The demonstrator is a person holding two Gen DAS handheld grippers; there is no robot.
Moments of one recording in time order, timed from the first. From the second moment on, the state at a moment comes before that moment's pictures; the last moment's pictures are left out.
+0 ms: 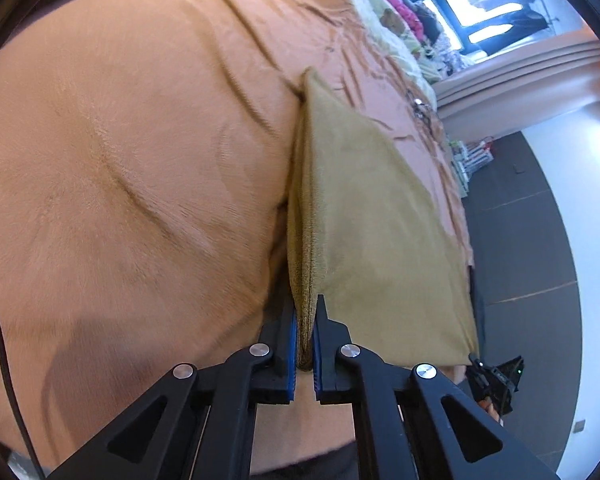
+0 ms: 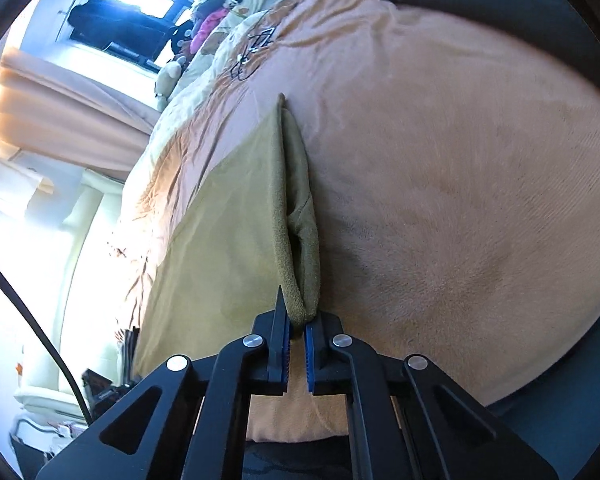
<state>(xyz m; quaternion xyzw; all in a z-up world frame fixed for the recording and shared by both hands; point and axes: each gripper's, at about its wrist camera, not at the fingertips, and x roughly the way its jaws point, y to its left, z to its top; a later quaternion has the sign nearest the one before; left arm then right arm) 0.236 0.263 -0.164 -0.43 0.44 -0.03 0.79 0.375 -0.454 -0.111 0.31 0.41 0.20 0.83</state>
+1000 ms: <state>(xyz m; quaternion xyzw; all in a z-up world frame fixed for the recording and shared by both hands) 0.210 0.245 -0.187 -0.47 0.40 -0.03 0.78 0.332 -0.290 0.001 0.05 0.42 0.16 0.89</state>
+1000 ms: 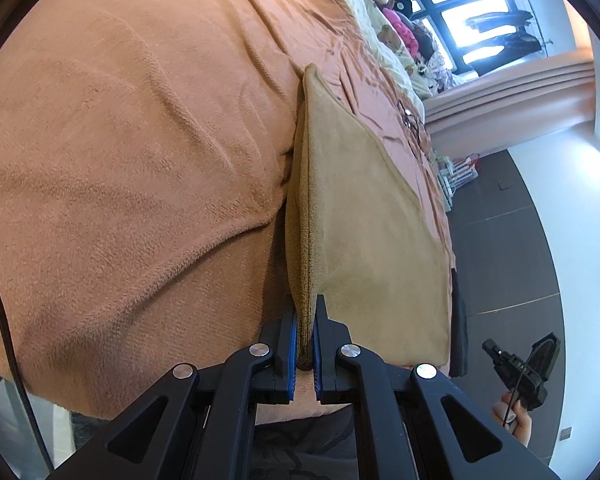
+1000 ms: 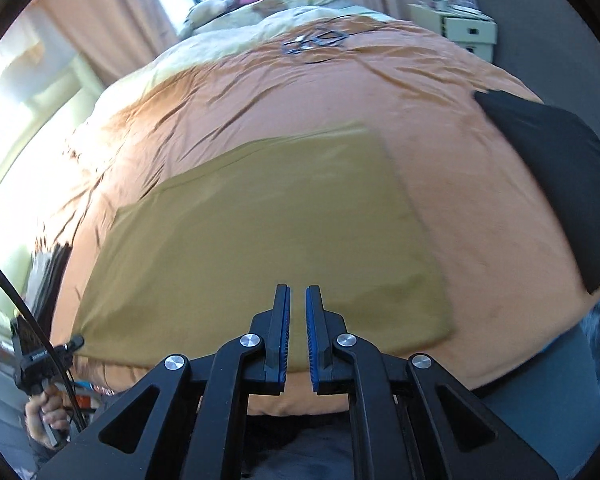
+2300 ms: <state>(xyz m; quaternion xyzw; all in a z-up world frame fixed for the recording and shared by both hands) 0.217 0.243 -0.207 -0.53 0.40 0.02 0.75 0.490 -0.081 -0.111 -0.09 0.50 0.22 0.83</state>
